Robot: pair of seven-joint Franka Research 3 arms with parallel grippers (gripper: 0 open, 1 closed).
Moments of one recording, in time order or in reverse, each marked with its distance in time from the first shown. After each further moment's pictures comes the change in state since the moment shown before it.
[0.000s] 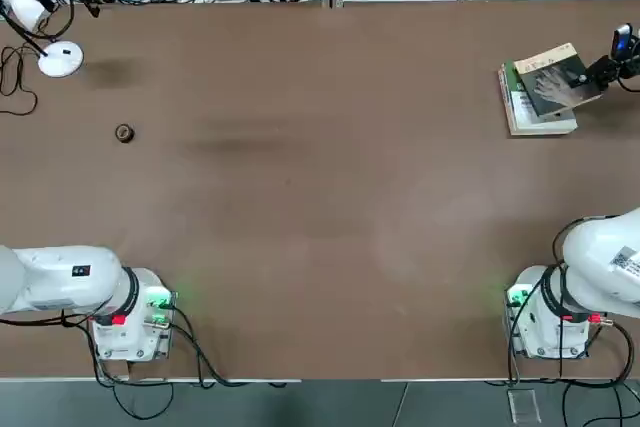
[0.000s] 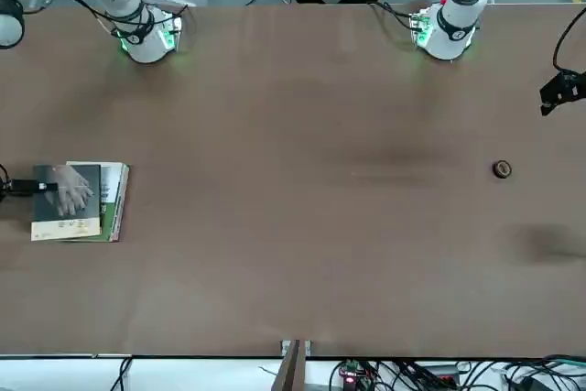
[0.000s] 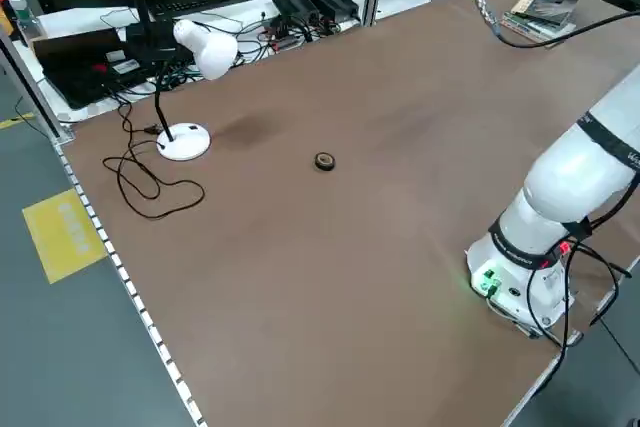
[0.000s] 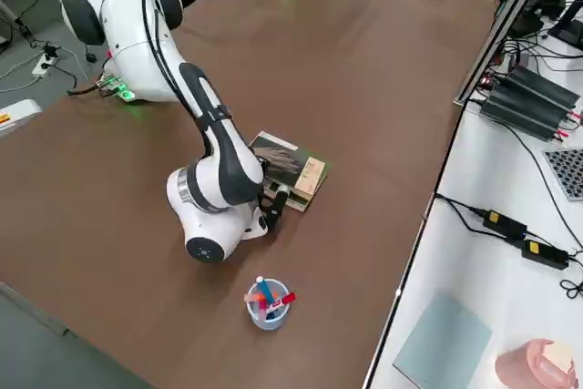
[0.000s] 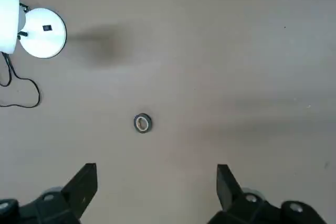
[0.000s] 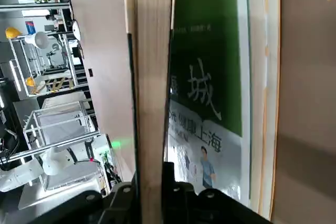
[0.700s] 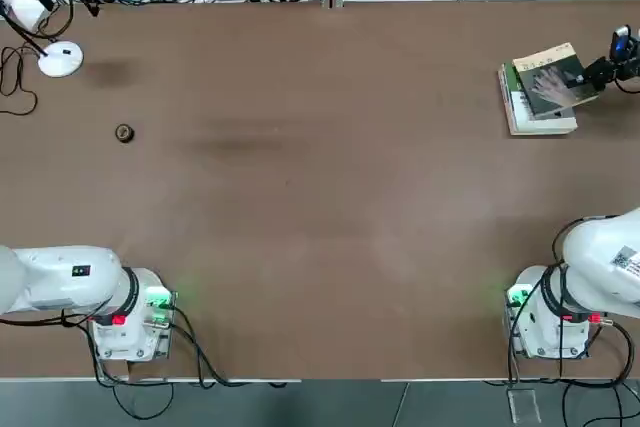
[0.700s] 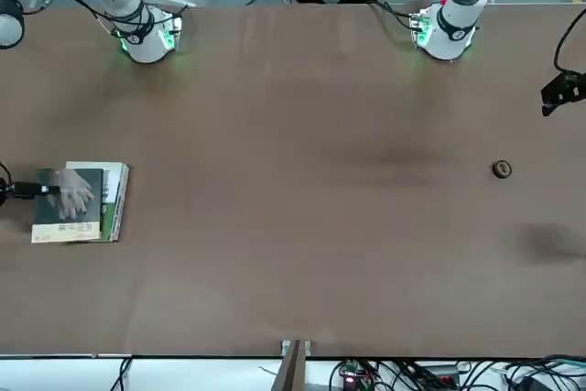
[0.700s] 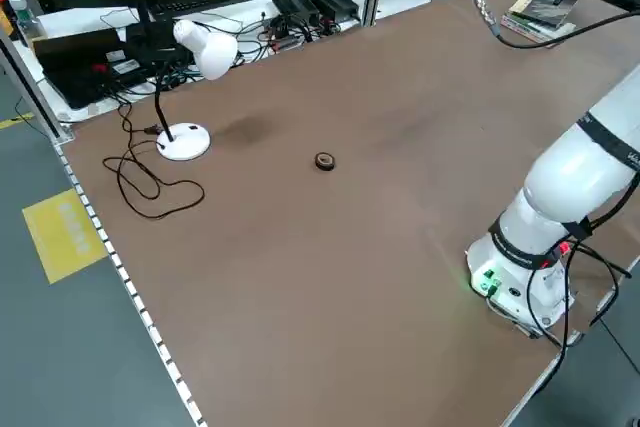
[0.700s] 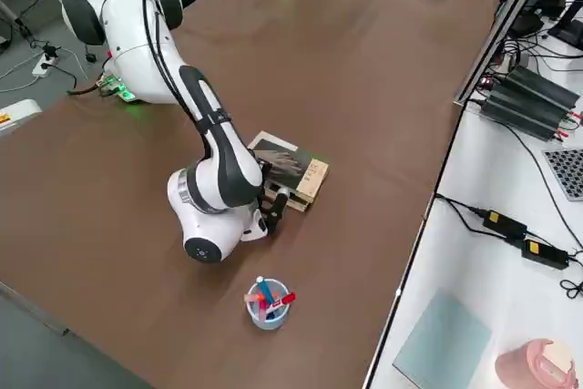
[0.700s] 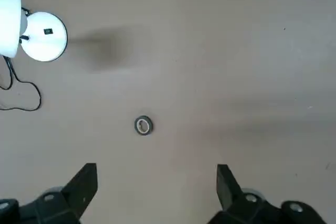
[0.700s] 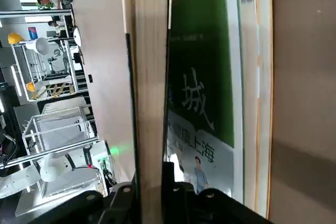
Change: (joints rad) left arm 0.001 0.000 0.001 0.000 0.000 0.010 0.010; right arm 0.000 0.000 0.000 -0.020 0.015 0.034 -0.014
